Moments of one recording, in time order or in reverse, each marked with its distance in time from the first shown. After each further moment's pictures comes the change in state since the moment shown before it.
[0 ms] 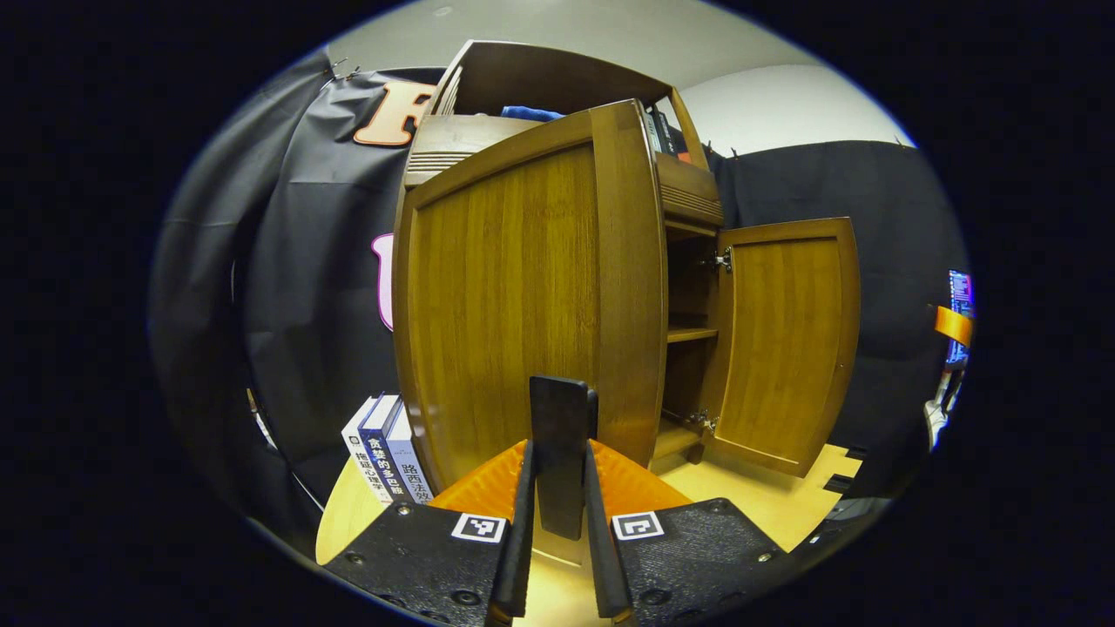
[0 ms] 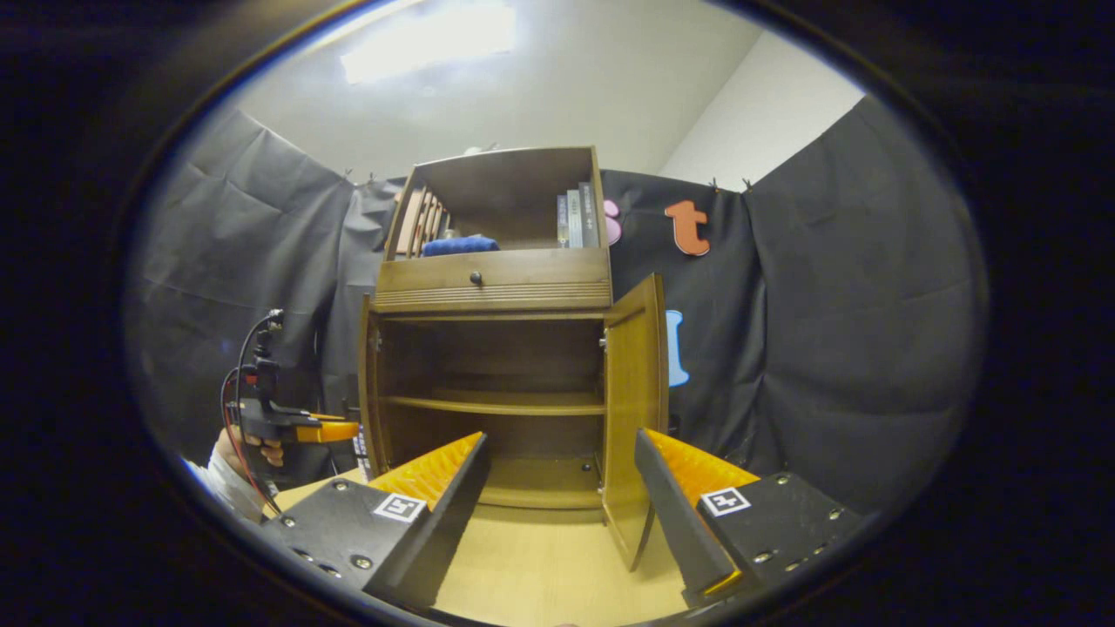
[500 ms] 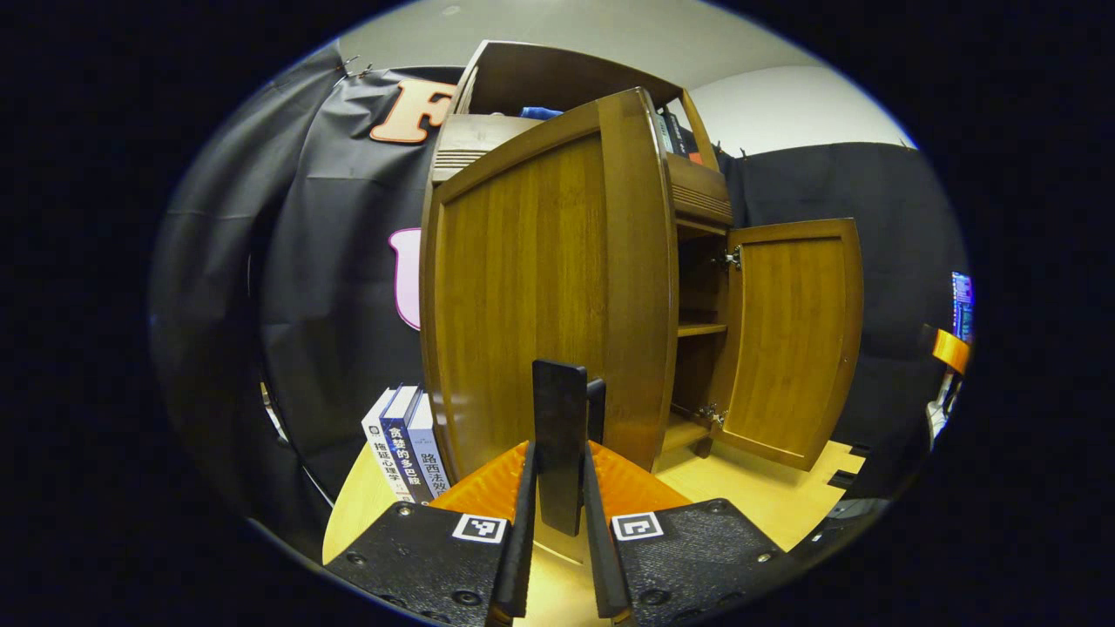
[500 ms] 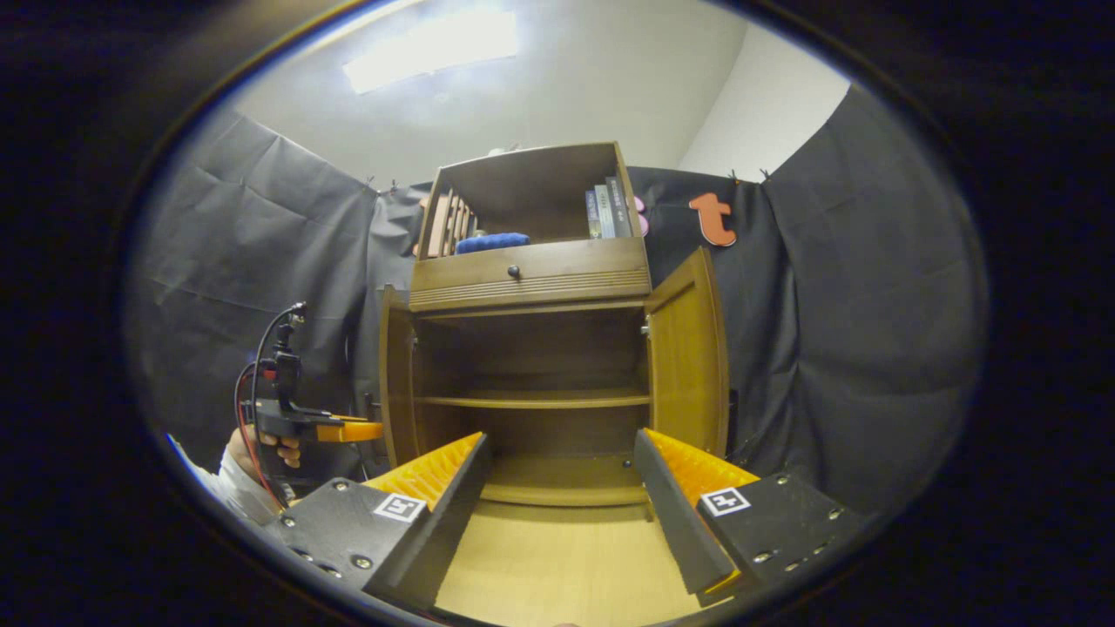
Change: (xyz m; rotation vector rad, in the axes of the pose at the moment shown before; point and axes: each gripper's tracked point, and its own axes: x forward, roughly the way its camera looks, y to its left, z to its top) left arm -0.018 0.021 -0.012 -0.016 0.014 0.029; right arm 0.002 0.053 -0.029 0.064 -0.030 0.095
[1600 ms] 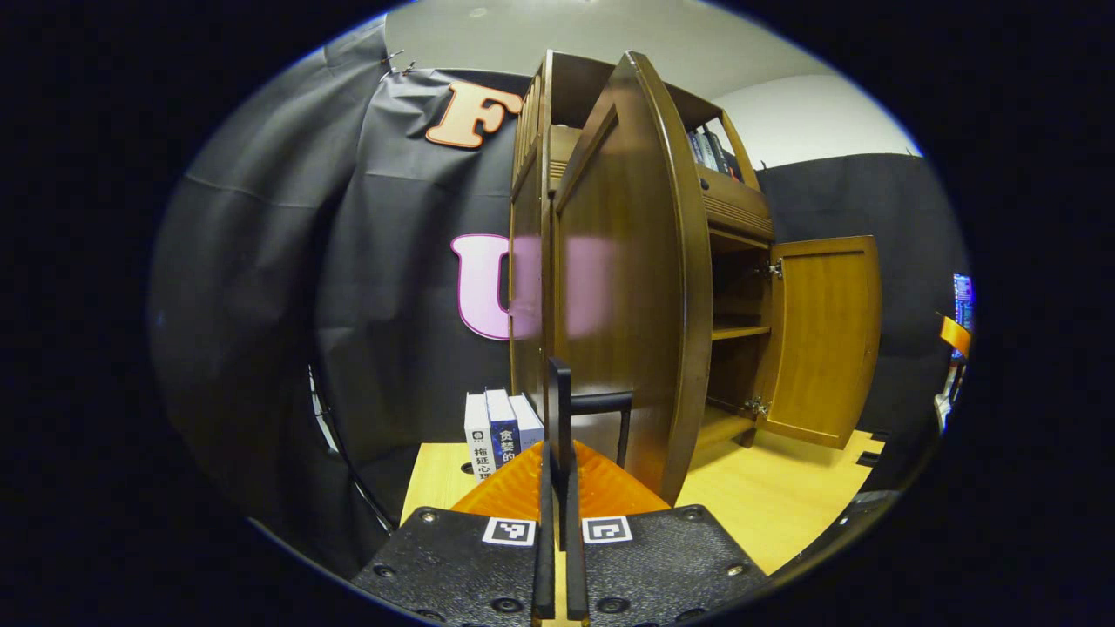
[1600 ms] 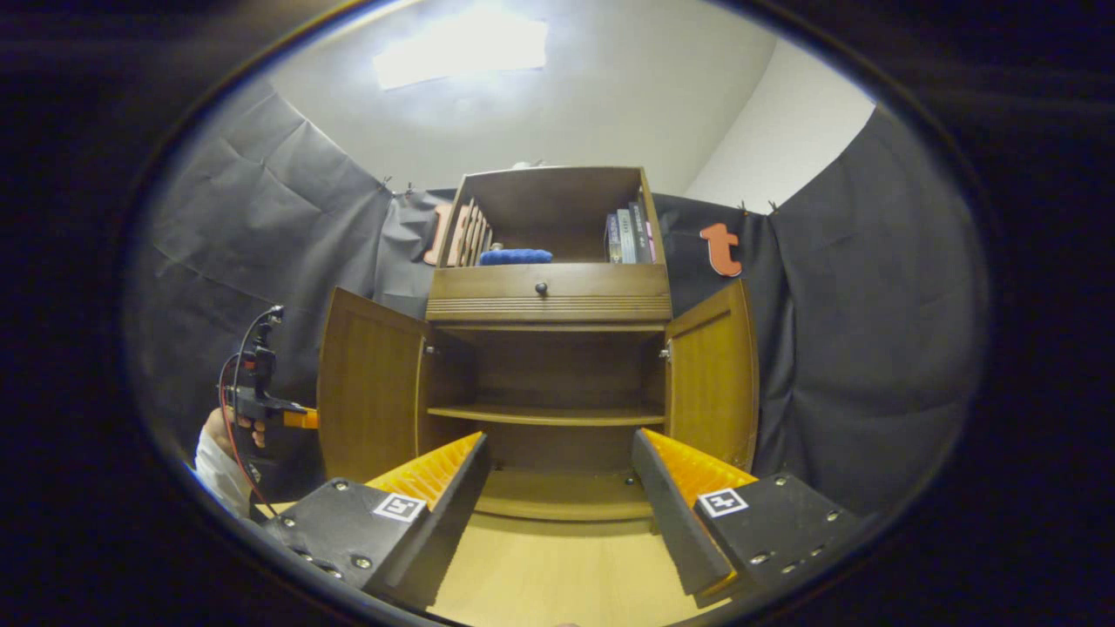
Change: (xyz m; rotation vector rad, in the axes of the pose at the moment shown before) left arm -0.038 0.131 -0.001 0.014 -0.034 0.024; right arm -0.002 0.053 0.000 -0.076 -0.069 -0.037
